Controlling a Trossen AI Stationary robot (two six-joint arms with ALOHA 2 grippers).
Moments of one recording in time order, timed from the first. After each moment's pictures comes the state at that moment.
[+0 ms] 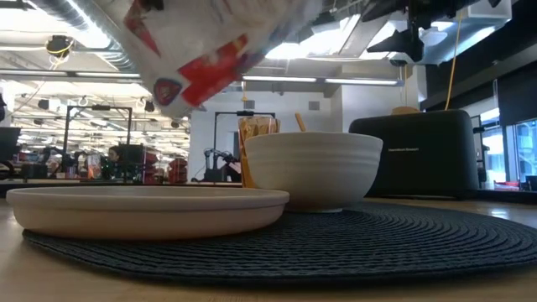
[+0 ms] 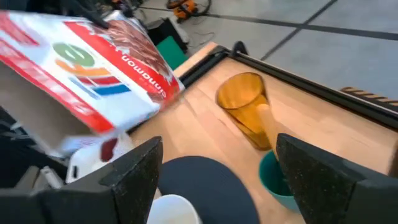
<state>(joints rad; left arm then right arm) 0.10 1.26 1.70 -1.40 -0.37 0.58 -0.44 0.83 0.88 -0.36 -0.19 0.47</state>
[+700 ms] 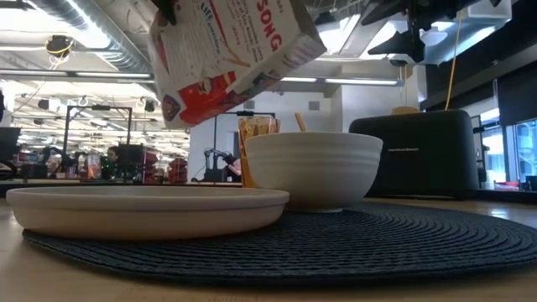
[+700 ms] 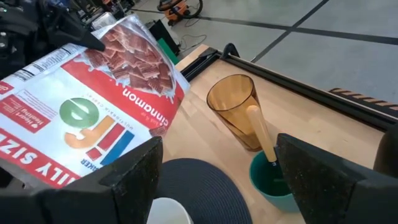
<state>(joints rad) -0.07 1.52 1.83 -1.57 -0.64 0.80 -0.44 0.83 0.88 -0.37 -0.16 0.47</state>
